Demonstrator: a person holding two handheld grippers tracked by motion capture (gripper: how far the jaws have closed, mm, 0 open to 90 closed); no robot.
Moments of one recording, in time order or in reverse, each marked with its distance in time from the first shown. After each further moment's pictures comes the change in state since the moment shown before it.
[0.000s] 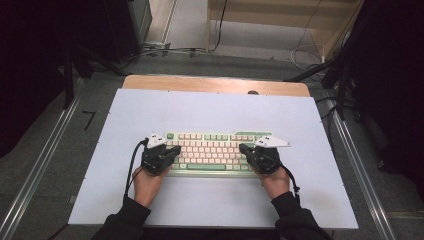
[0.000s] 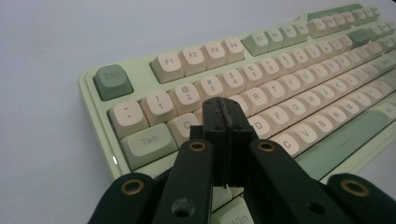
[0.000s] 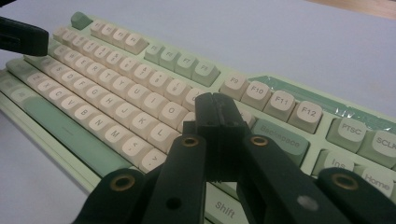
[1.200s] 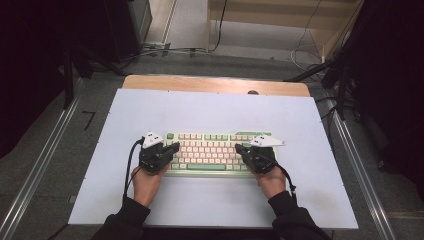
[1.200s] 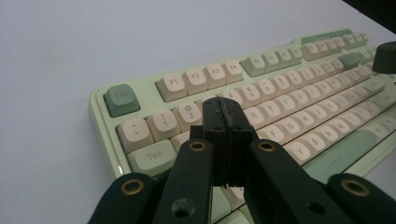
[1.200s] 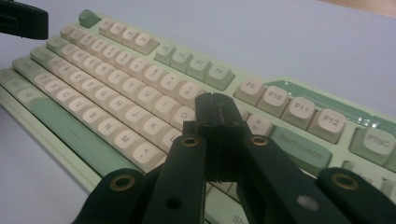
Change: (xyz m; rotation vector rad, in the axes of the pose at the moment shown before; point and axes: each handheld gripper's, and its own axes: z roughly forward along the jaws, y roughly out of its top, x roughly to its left) left arm 0.001 0.004 -0.005 -0.063 -0.004 -0.022; right arm 0.008 0.003 0.008 0.009 0.017 -0.013
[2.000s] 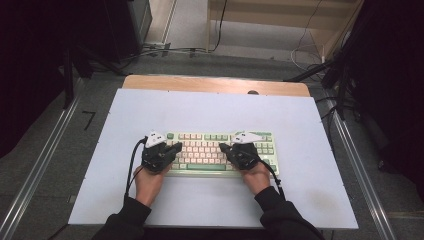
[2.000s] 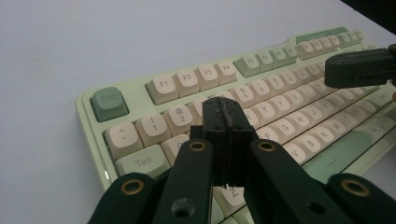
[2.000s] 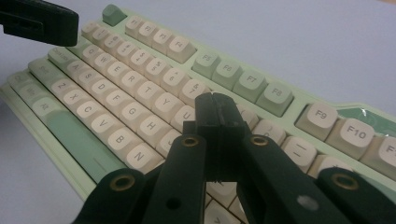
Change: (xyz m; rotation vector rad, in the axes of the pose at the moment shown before) left arm -0.003 0.001 0.005 0.004 -0.016 0.009; right arm 0.024 0.013 0.036 0.030 0.057 -0.037
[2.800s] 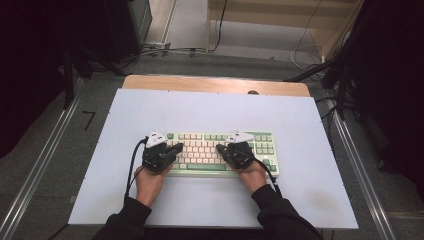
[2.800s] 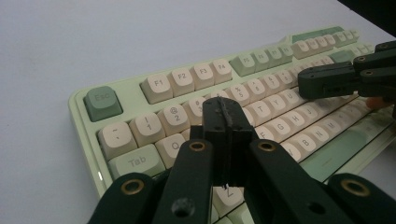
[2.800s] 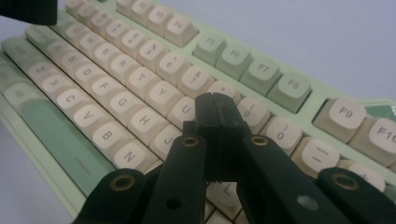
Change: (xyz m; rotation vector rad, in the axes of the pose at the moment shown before) left arm -0.001 0.000 0.001 0.003 -0.012 -0.001; right arm 0.002 -0.001 0.017 0.062 -0.011 -0.028
